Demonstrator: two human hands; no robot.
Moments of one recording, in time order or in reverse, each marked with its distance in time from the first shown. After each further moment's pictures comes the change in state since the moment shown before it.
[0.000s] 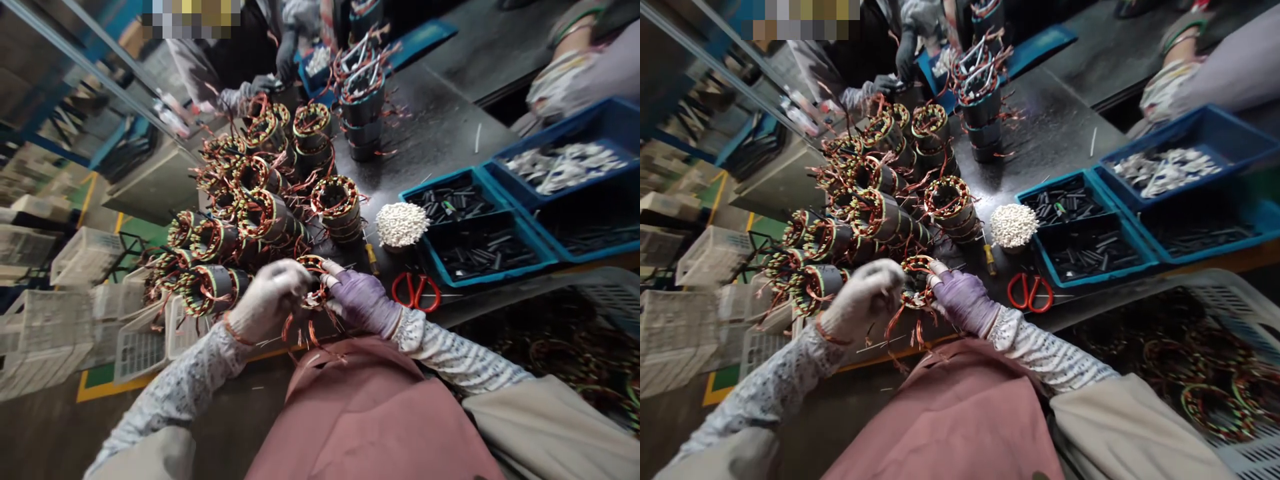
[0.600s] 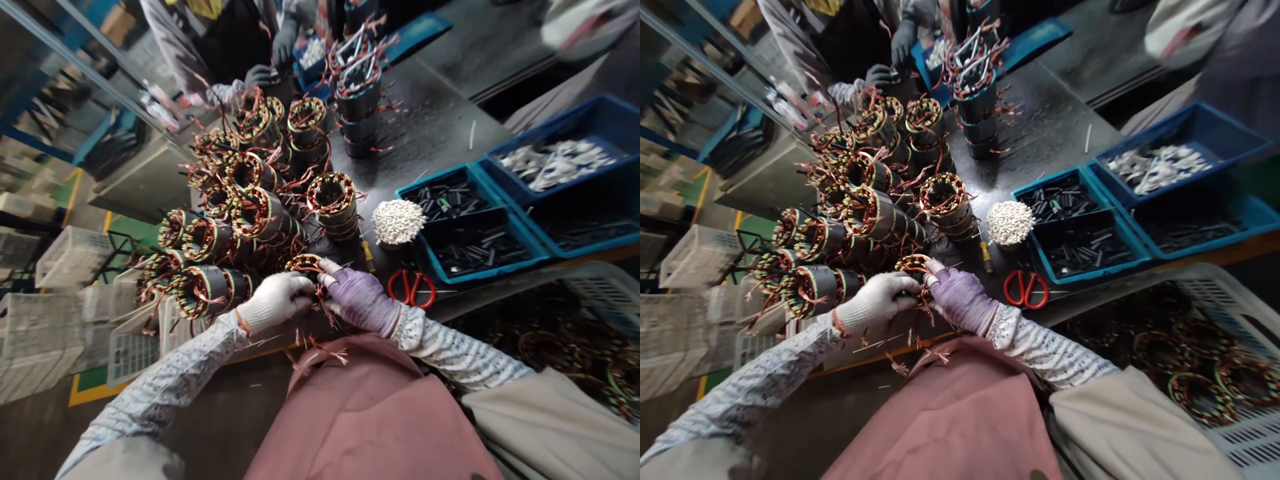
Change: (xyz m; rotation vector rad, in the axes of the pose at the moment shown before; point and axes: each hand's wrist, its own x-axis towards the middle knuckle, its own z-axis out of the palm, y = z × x) left_hand 0.021 -0.027 0.006 0.681 -0.291 0.250; right_hand 0.002 0.000 -0.004 0.003 -0.034 0.005
